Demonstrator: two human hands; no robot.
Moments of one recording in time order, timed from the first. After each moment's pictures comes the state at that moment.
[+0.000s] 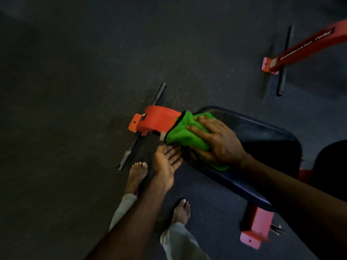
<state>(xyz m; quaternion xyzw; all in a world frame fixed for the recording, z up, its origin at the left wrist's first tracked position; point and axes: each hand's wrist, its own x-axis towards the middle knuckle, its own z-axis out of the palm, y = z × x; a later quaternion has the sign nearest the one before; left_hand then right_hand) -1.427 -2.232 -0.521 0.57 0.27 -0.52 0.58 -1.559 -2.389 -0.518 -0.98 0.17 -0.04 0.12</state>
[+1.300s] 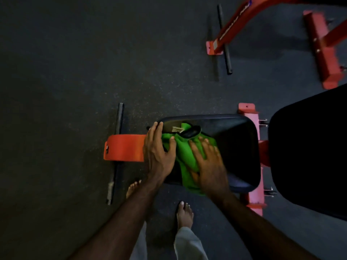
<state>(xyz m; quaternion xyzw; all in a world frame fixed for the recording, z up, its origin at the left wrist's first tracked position) -1.448 -2.322 -0.516 0.78 -0.45 -0.26 0.34 -1.635 -2.316 -0.533 -0.85 0.52 -0.05 0.11</state>
